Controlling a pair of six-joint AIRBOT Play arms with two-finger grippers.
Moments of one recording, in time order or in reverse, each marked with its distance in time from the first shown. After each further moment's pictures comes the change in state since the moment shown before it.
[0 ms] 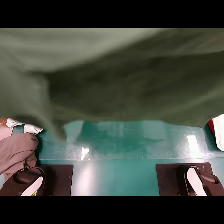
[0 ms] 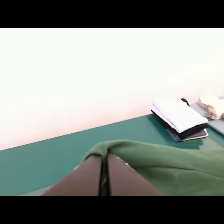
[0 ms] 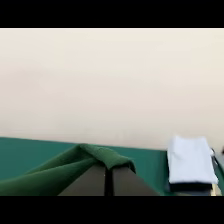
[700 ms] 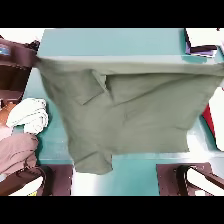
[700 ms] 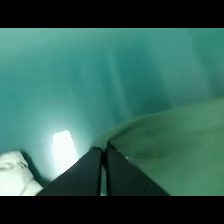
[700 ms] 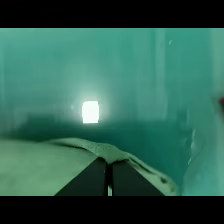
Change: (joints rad) left arm 0.000 -0.371 -0.478 0.181 -0.092 0.039; right arm 0.104 -0.443 -0.270 -0.076 0.329 0.123
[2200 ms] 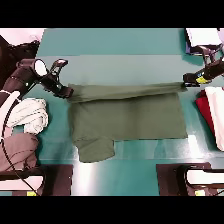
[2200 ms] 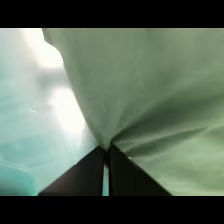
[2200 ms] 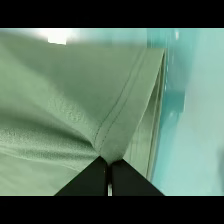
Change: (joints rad) left arm 0.065 -0.350 -0.359 -0.048 0.177 0.083; right arm 0.109 -0.350 -0.277 -0.140 -0.332 -0.290
